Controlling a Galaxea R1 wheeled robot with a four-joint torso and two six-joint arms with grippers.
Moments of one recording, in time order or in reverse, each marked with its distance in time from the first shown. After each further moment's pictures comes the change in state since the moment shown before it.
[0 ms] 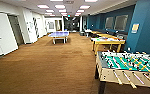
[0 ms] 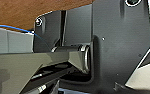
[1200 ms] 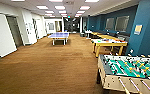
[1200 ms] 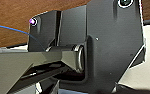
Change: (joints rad) left arm 0.003 0.016 0.002 0.000 0.000 0.000; right arm -0.004 -0.002 -0.019 -0.003 0.000 0.000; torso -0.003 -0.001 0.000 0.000
